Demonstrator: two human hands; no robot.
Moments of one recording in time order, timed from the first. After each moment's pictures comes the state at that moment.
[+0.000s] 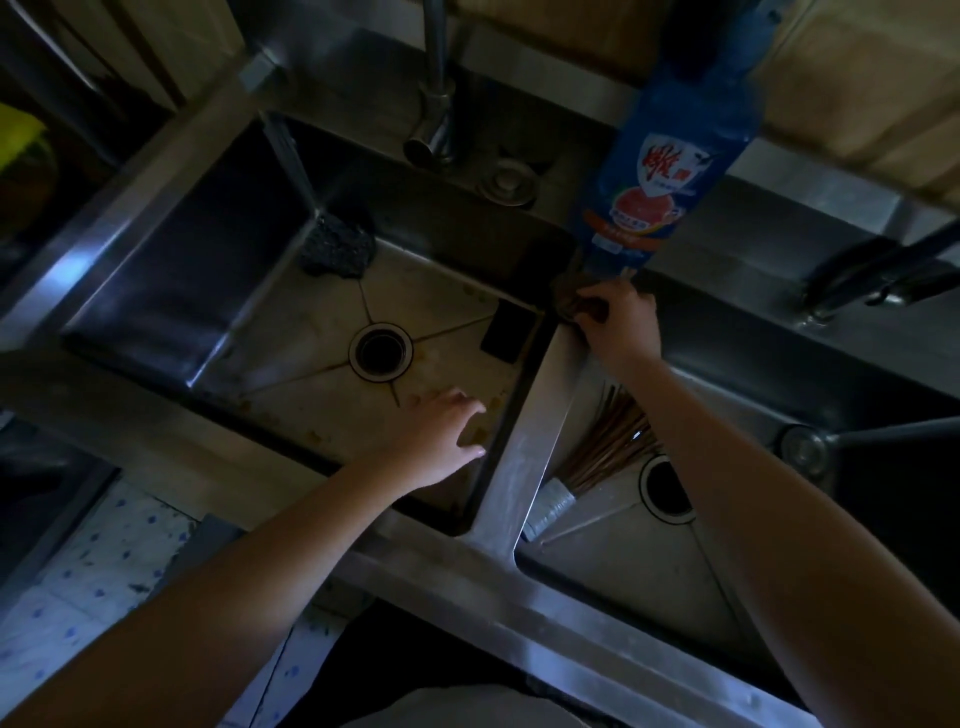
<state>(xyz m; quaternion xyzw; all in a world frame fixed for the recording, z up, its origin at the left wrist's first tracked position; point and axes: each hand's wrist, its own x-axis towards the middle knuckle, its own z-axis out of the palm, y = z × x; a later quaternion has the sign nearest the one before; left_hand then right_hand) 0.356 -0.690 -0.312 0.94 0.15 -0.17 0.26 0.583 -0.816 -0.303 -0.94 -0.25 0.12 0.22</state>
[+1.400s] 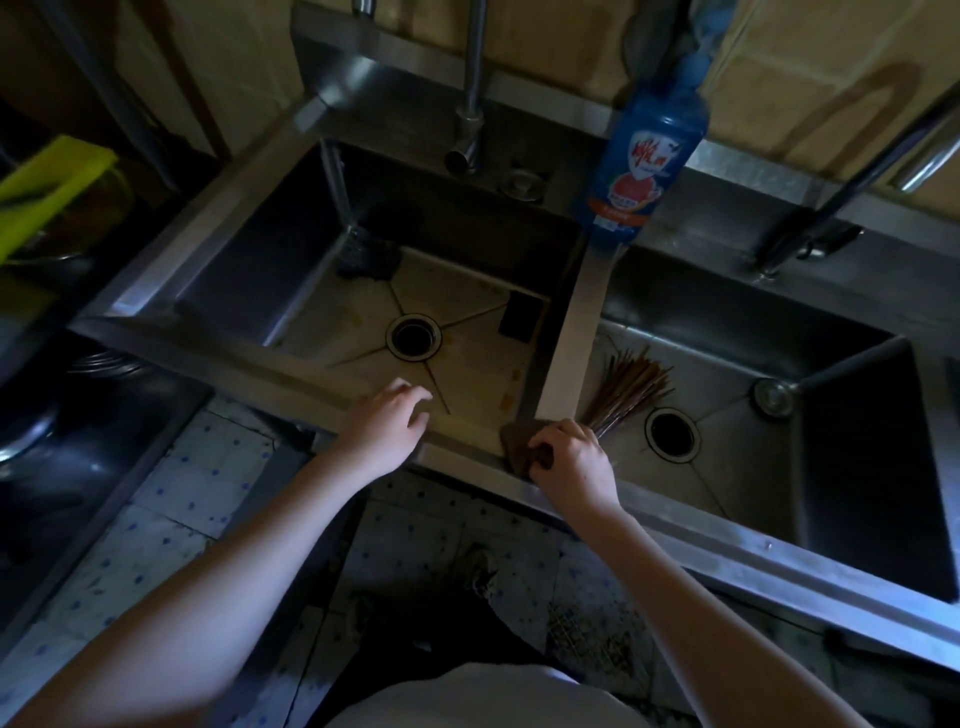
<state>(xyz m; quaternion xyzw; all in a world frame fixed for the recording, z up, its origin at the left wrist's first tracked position) 0.194 -0.650 -0.279 0.94 0.19 -0.06 0.27 0.291 -0.878 -0.289 -0.93 -0.28 0.14 0.17</state>
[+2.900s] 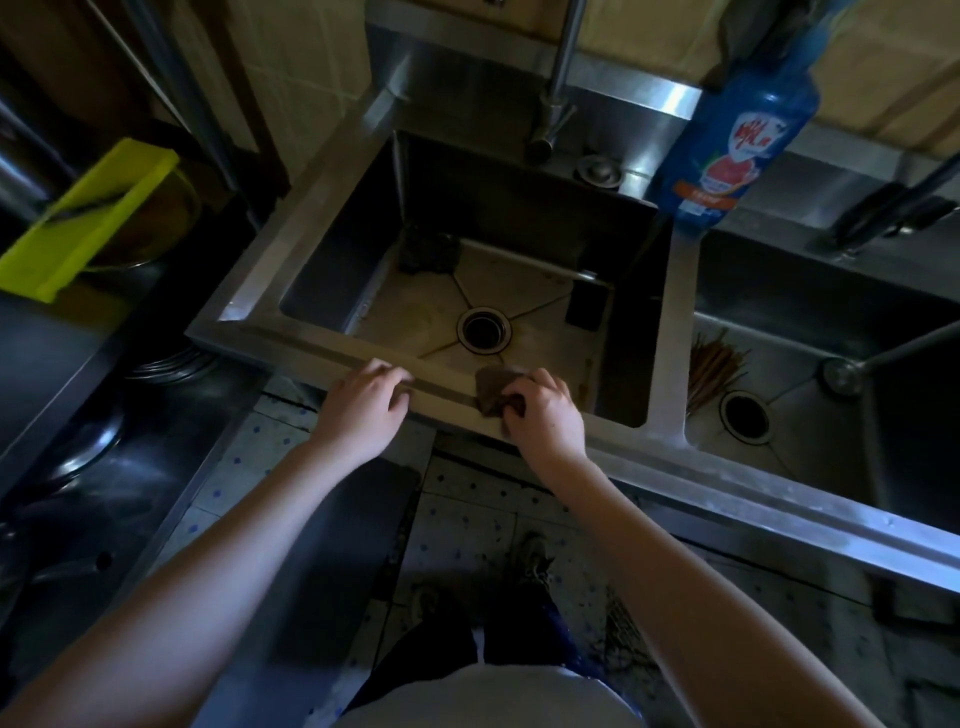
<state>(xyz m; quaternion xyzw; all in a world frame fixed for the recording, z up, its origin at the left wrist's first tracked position) 0.108 -0.506 -0.285 0.95 0.19 0.00 0.24 0.220 -0.703 -0.289 -0.93 -0.27 0.11 0.21</state>
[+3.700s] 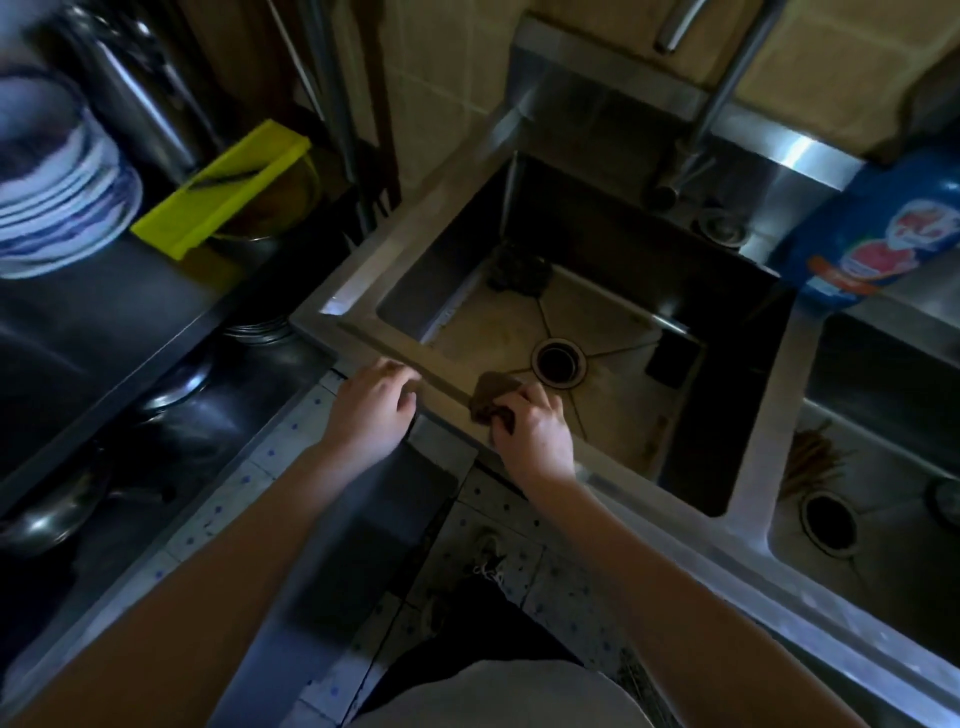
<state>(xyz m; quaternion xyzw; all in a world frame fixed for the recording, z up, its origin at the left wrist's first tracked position) 0.081 -0.454 -0.274 0.92 0.32 0.04 0.22 0.206 -0.613 -0.289 -0.90 -0.36 0.16 0.20</state>
